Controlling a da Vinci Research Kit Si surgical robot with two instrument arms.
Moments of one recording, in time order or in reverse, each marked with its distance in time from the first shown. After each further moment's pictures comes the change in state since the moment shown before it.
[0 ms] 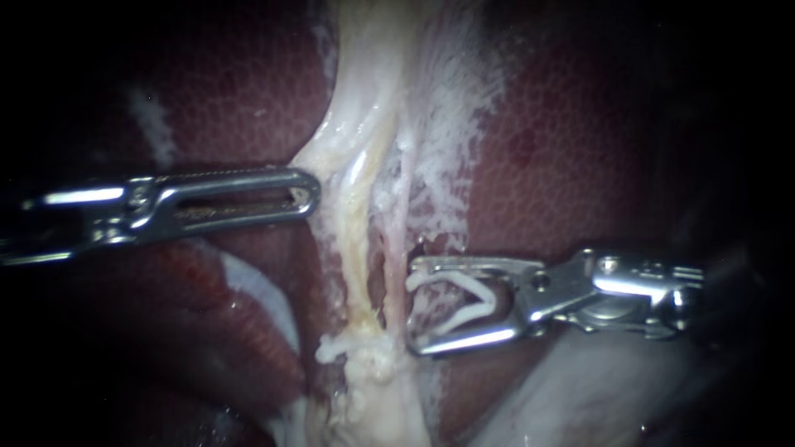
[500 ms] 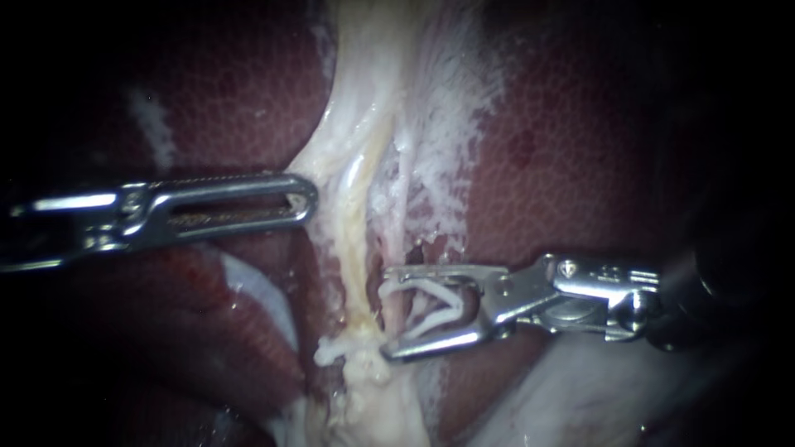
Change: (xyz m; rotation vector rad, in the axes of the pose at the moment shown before) right arm -0.001 0.002 0.002 0.014 -0.013 0.003; left arm 0.000 0.000 0.000 -0.002 -0.001 0.002
